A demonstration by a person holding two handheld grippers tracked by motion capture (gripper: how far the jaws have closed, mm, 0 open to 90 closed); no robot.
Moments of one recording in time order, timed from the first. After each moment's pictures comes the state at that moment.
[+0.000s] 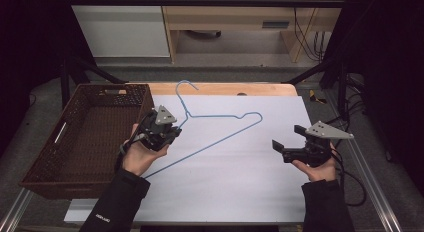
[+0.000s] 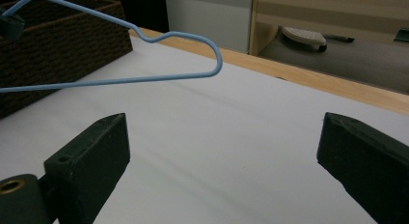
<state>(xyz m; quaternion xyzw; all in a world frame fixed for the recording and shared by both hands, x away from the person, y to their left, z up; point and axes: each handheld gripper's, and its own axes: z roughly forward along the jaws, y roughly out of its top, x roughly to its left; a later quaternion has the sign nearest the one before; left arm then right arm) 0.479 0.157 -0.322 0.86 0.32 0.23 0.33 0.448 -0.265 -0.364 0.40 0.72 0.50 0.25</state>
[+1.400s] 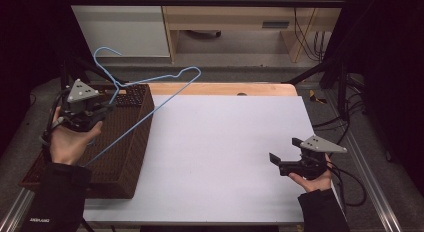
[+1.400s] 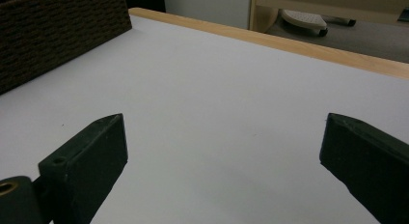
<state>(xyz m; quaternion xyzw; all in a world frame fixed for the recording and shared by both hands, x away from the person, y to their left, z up) 0.472 0.294 -0.253 0.78 0.41 0.33 0.34 0.430 -0.259 -0.392 0.42 0.73 0.48 0.24</state>
